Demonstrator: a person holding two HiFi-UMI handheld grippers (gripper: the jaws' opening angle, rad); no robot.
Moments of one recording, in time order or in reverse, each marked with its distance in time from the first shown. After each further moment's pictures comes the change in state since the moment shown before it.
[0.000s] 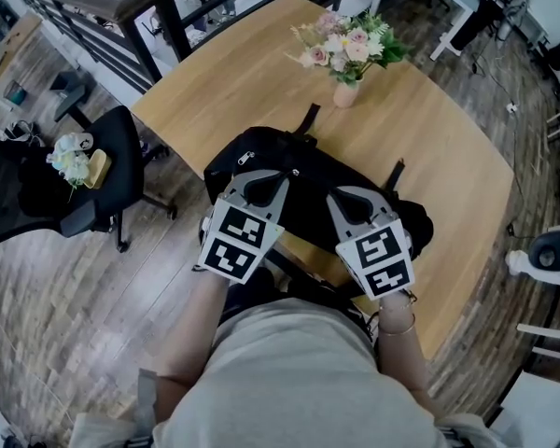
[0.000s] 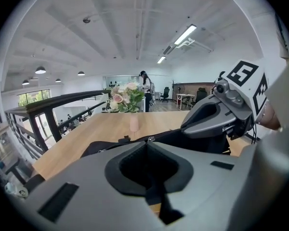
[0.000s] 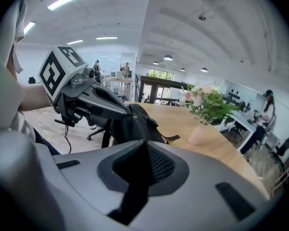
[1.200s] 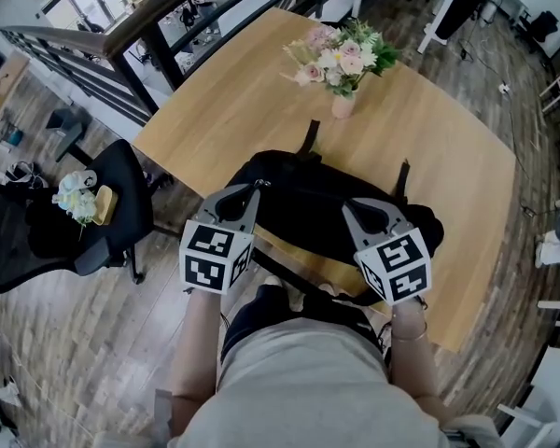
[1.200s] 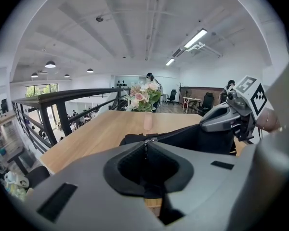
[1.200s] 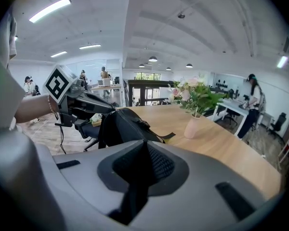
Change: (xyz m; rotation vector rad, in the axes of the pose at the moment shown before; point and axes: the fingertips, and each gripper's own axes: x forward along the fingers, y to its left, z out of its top) left arm -0.024 0.072 -0.016 -0.092 -0.010 0.052; right arm 0.004 -0.013 -0.005 0.173 -0.036 -0.070
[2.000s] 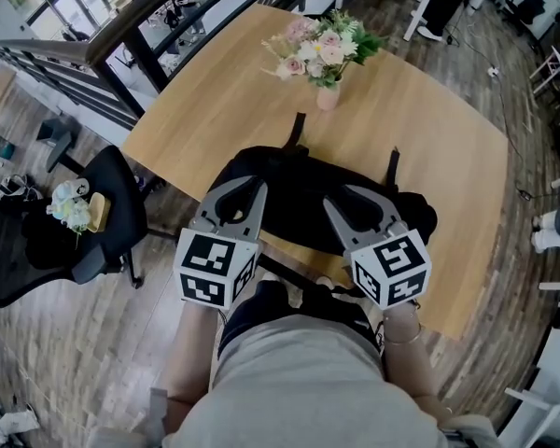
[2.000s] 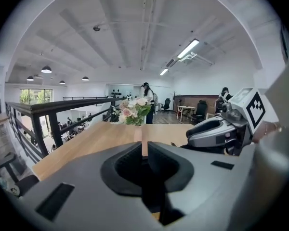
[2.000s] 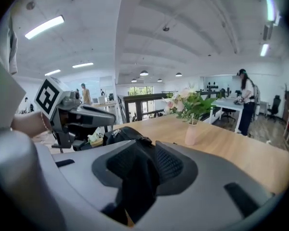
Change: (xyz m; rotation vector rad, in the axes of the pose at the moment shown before) left arm -0.009 -0.042 0.047 0.020 -0.119 -0.069; right arm -0.019 0.007 0.027 0.151 -0.166 -0.020
